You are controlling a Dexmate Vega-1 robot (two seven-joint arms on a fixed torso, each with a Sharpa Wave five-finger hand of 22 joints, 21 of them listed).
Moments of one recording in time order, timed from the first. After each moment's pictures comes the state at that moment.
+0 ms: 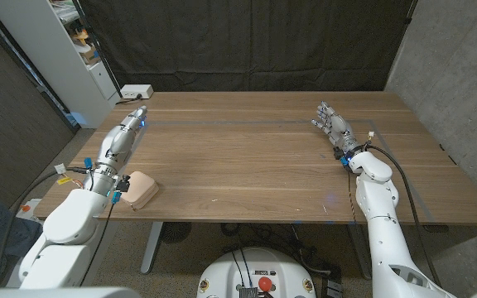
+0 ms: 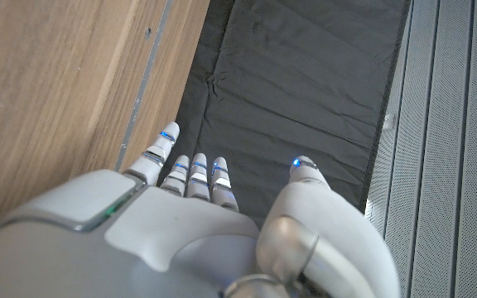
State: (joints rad) left arm 1.58 0.33 -0.32 -2.08 -0.20 -0.22 -0.12; left_hand 0.31 0.08 0.27 0.00 0.20 0.04 0.08 0.19 0.17 -0.02 0.05 0.22 0.19 -0.06 0.07 0.19 0.18 -0.13 0.07 0.22 0.17; right arm -0.93 0.04 0.29 -1.42 0.01 0.10 0.50; right_hand 0.39 0.03 0.21 0.01 0.23 0.12 0.08 0.20 0.19 0.06 0.11 0.22 0.20 -0.01 0.03 0.20 0.24 0.19 0.01 0.32 0.17
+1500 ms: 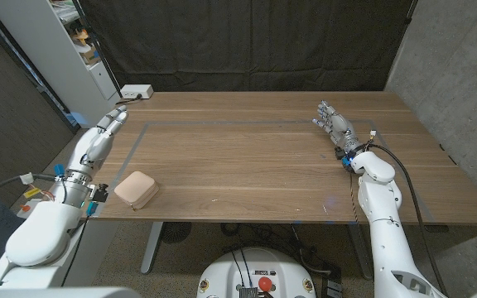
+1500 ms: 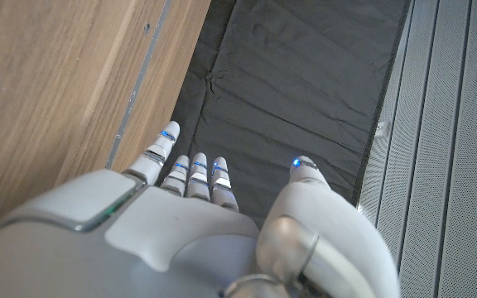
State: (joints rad) left arm 1.71 0.25 -0.46 -2.21 -0.04 -0.25 -0.11; left_hand 0.31 0.08 0.27 -0.01 0.20 0.06 0.08 0.19 0.17 -0.01 0.05 0.22 0.19 -0.05 0.07 0.19 0.18 -0.12 0.07 0.22 0.17; right arm -0.96 0.04 0.28 -1.49 -0.01 0.10 0.50; right_hand 0.39 0.03 0.20 0.01 0.23 0.12 0.08 0.20 0.19 0.06 0.11 0.22 0.20 -0.01 0.03 0.20 0.24 0.21 0.01 0.30 0.17
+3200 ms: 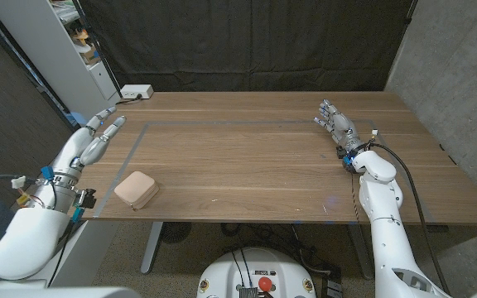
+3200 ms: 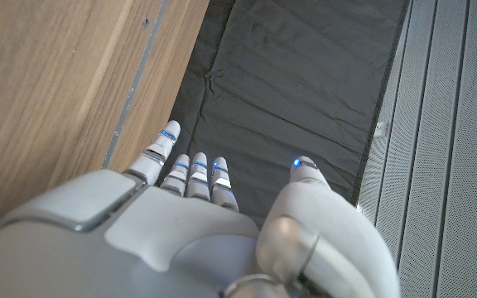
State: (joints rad) left arm 1.77 0.18 -0.52 -2.34 0.27 -0.20 -0.04; left_hand 0.32 0.09 0.28 -0.02 0.20 0.08 0.07 0.19 0.17 0.01 0.03 0.22 0.19 -0.03 0.06 0.19 0.18 -0.11 0.07 0.21 0.17; right arm -0.94 0.03 0.29 -1.46 -0.01 0.12 0.49; right_hand 0.38 0.03 0.20 0.01 0.23 0.12 0.08 0.20 0.19 0.07 0.11 0.22 0.20 -0.01 0.04 0.20 0.23 0.22 0.01 0.28 0.17
